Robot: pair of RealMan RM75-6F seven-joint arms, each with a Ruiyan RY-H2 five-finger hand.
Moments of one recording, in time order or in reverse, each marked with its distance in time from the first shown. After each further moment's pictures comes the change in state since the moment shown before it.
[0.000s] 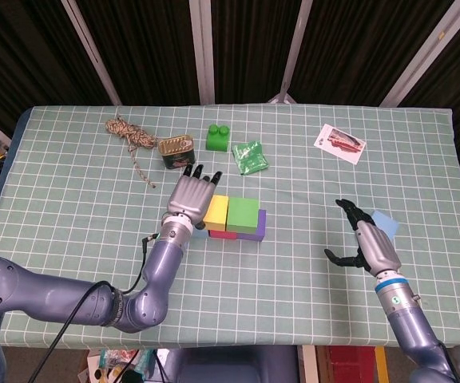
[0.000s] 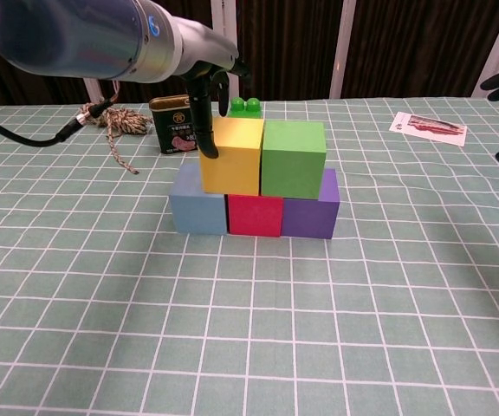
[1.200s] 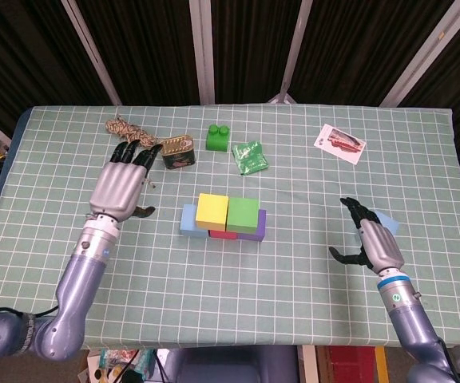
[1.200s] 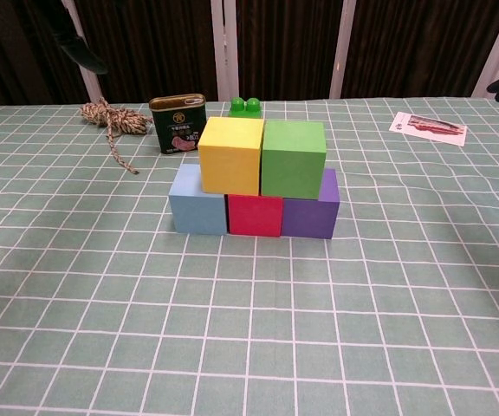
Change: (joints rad) left arm 0.365 0.354 0.107 -0.387 0.519 0.197 -0.317; right arm 0.012 -0.019 -0.012 0.042 0.016 0.016 -0.060
